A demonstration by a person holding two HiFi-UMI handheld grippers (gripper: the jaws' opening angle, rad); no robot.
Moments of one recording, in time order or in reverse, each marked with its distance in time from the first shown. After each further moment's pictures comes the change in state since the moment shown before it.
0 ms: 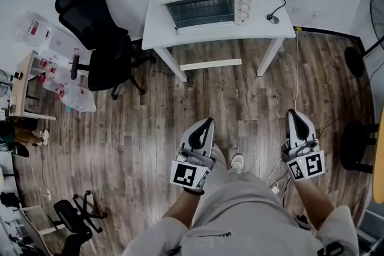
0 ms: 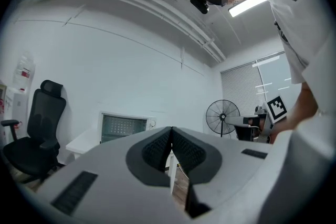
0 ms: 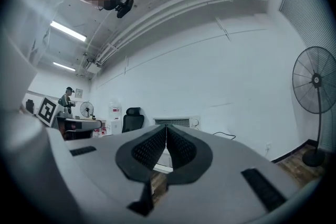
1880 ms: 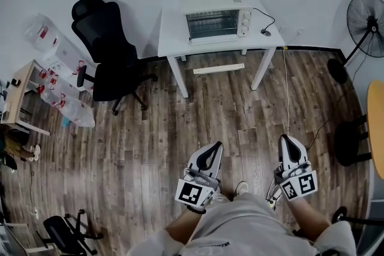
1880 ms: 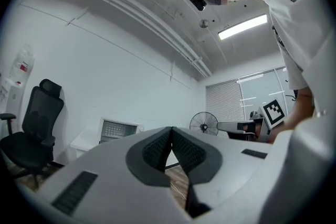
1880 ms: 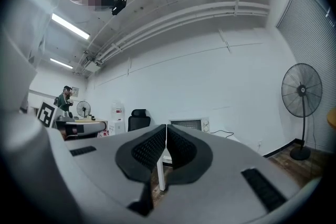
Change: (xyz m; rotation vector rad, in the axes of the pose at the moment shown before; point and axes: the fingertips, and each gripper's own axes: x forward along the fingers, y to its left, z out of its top) left arm -0.226 -0.029 0.044 -0.050 -0.097 -0.152; right arm -0.140 0.219 0.021 -0.018 -0.017 -0.078
